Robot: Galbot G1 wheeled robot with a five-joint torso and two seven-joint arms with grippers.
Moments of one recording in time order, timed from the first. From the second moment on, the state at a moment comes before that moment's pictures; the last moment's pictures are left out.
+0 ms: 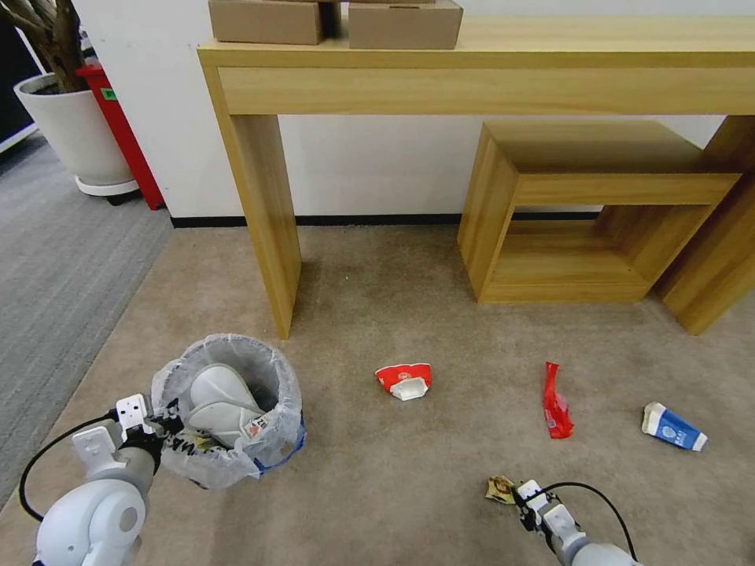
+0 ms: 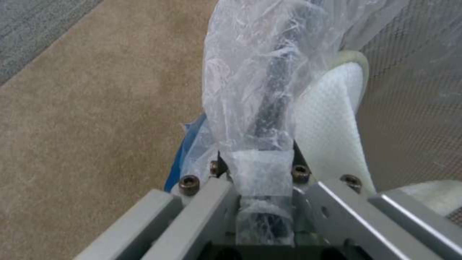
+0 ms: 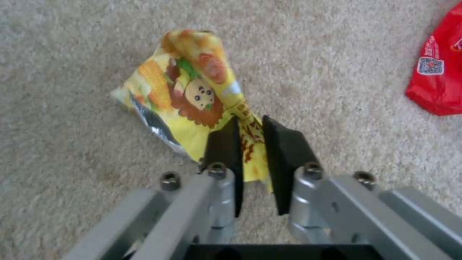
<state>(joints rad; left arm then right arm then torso) 1.53 -1.18 -0.78 -2.03 -0.73 0.51 -0.32 -1.17 0.65 -0.35 1.51 0.55 -0.13 0.38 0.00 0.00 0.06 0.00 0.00</state>
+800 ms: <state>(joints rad) 1.53 -1.19 -0.77 -2.02 -0.71 0.50 -0.32 -1.21 0.66 -0.29 1.52 0.51 -0.05 0.36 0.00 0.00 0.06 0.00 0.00</state>
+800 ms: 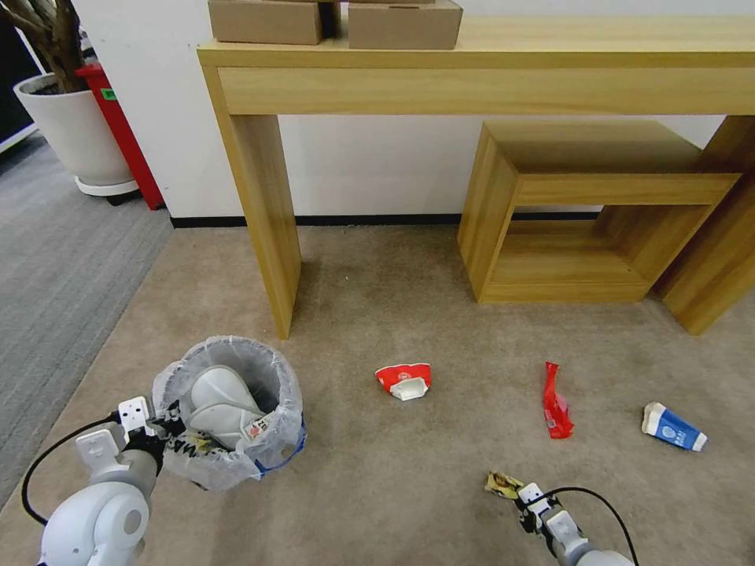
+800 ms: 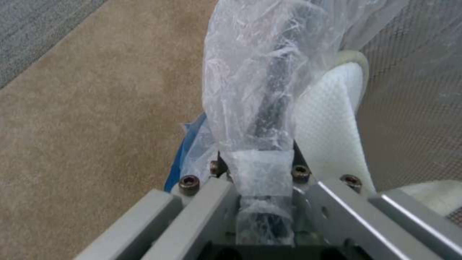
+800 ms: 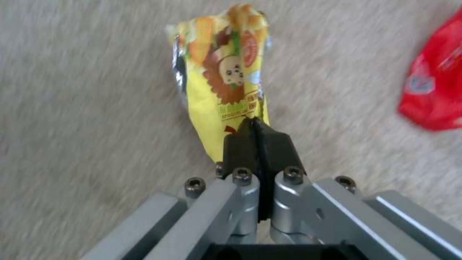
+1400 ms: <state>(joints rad) 1.53 -1.18 -0.77 -2.03 -0.72 0.52 -0.32 -1.24 0.61 -0.12 1.74 0.55 0.21 0.20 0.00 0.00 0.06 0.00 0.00</state>
